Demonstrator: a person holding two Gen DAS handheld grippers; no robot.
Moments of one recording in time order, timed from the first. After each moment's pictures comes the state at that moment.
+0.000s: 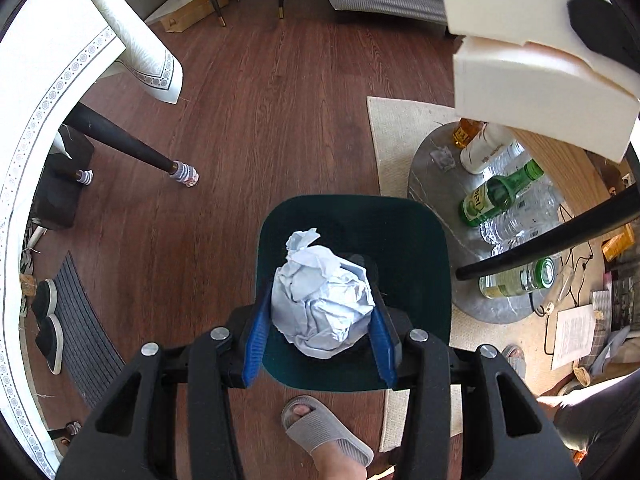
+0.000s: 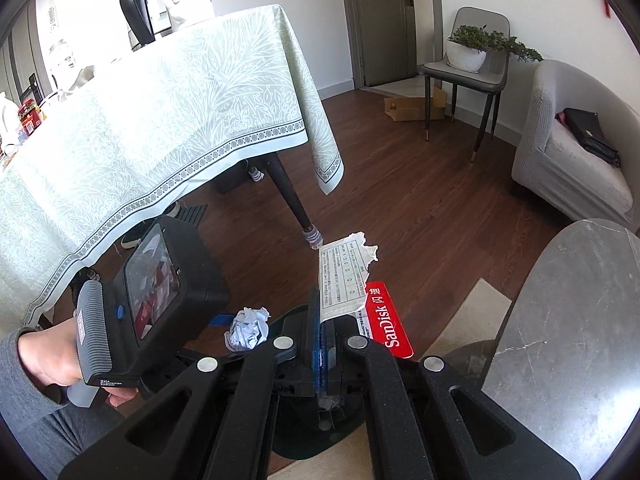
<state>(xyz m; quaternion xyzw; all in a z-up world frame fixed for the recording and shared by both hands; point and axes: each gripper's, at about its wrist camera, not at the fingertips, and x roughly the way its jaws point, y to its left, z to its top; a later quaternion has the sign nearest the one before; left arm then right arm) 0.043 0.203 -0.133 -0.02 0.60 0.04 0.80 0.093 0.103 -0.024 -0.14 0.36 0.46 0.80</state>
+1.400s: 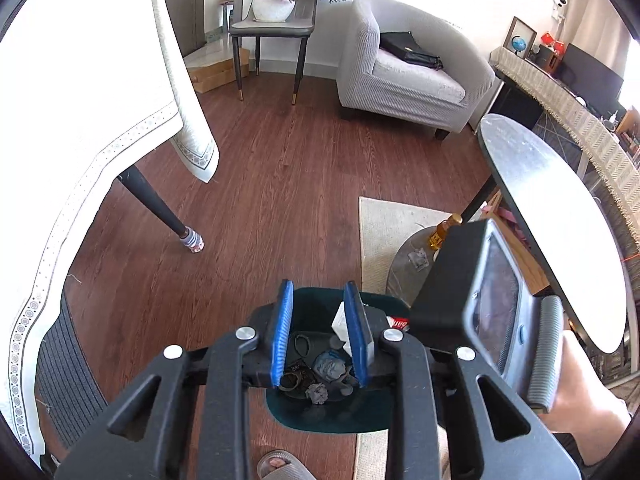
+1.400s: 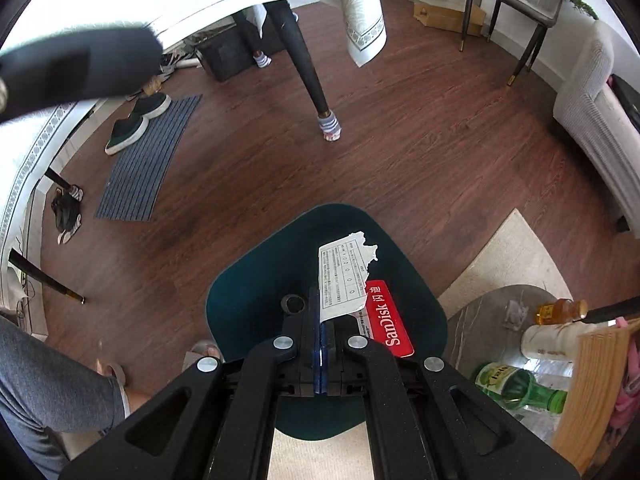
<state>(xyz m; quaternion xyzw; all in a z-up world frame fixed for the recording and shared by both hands) 0.017 0.241 -0.030 -0.10 0.45 0.04 0.89 0.079 0.185 -0.149 -0.26 0.49 0.43 0.71</state>
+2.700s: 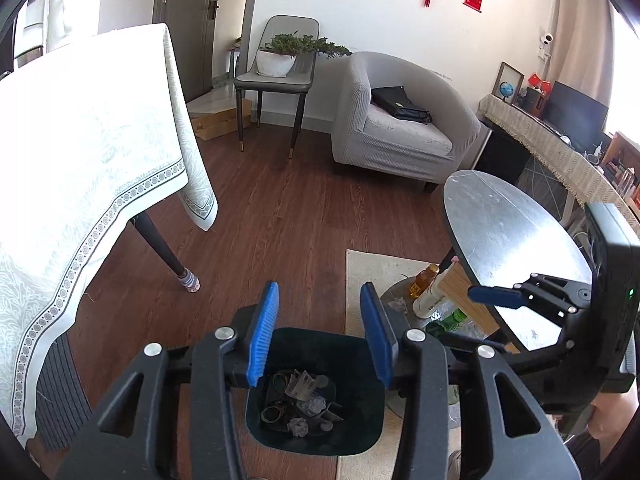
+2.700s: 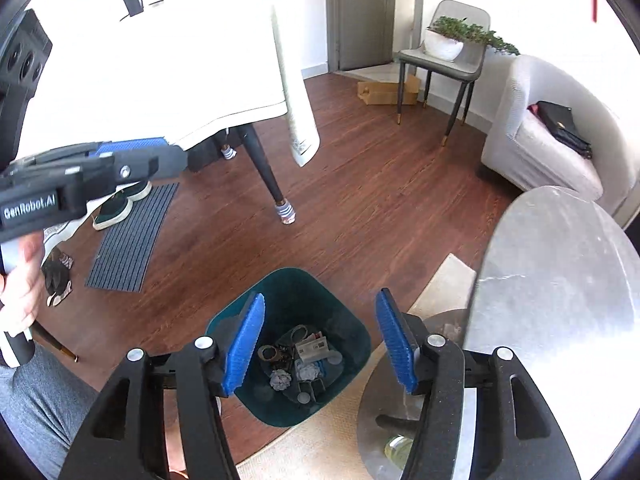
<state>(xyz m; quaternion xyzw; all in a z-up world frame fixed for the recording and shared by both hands) -0.018 0.213 0.020 -0.10 0.36 0.06 0.93 0.057 0.076 -0.033 -0.17 0.36 0.39 0.83</state>
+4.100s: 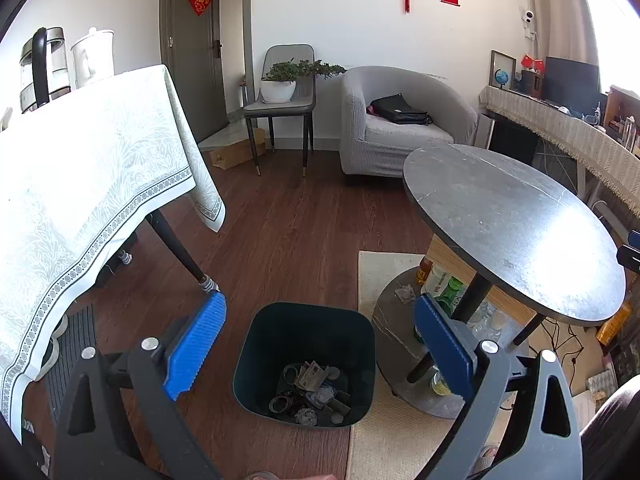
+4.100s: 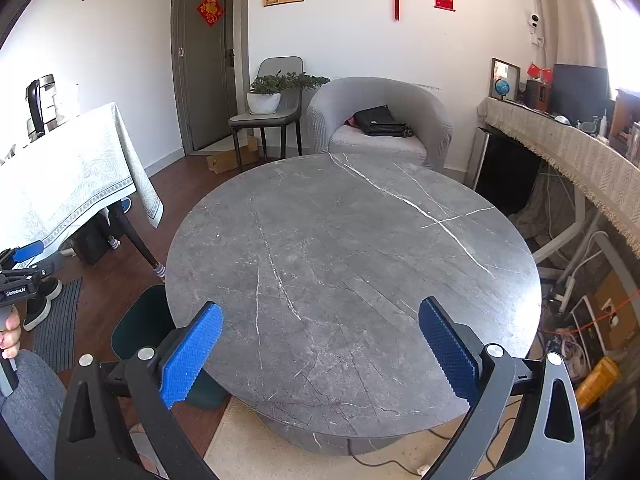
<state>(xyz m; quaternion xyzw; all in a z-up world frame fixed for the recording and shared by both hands) -0.087 0.108 -0.006 -0.03 0.32 0.11 0.94 -0.011 -0.203 -0.026 -0.04 0.27 0.19 0.94</state>
